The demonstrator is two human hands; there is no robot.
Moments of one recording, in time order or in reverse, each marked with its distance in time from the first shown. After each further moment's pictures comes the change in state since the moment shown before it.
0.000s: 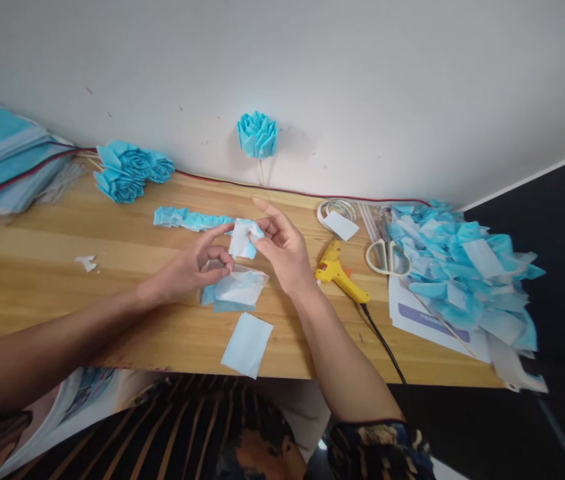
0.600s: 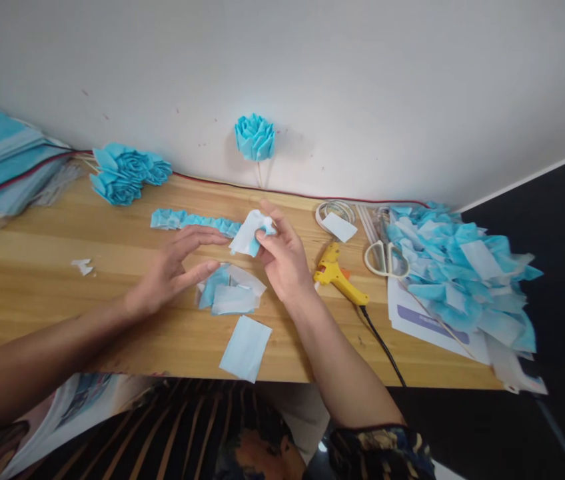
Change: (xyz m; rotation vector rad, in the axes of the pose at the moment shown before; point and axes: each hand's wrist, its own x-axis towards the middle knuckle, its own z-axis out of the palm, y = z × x) left_hand -0.006 0.018 -0.012 0.386 0.254 0.264; right_hand -0.002 -0.005 0.006 0.182 0.111 0.141
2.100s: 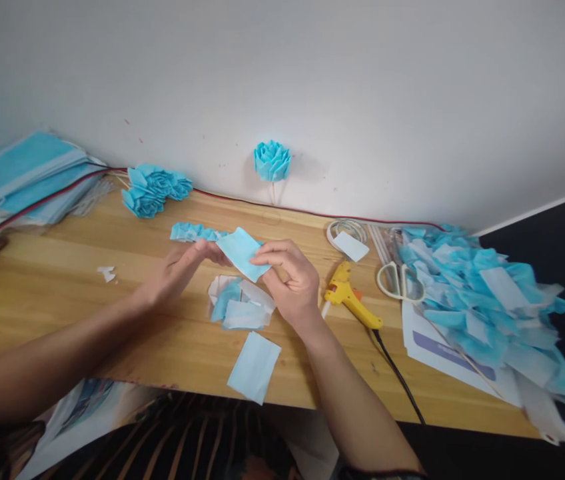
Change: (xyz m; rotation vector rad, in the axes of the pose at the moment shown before) left_hand 0.009 0.003 -0.015 -0.415 0.007 -0.360; right_hand -0.014 -0.006 -0.002 -0.497 -0.095 -0.702
